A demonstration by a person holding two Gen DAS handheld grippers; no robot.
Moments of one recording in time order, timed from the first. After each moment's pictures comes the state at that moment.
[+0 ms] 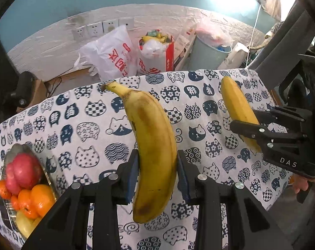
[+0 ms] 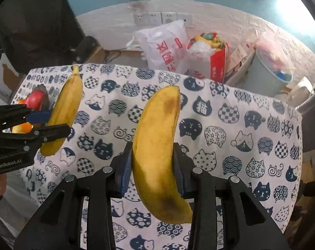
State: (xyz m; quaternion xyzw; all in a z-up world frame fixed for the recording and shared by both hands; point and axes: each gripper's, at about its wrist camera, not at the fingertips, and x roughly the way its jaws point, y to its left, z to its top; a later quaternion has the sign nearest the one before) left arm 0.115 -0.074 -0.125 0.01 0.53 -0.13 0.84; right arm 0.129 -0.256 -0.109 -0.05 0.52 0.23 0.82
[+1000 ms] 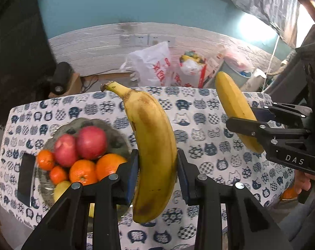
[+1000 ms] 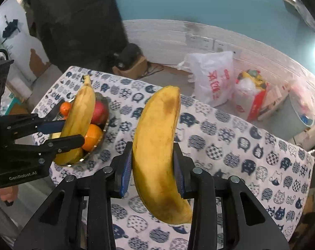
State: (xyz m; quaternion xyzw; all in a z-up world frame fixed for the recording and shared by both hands) left arm 0.051 0.048 -0.073 -0.03 0.50 -0.04 0.87; right arm 0.102 -0.122 -0.047 -0.07 0.48 0.33 0.81
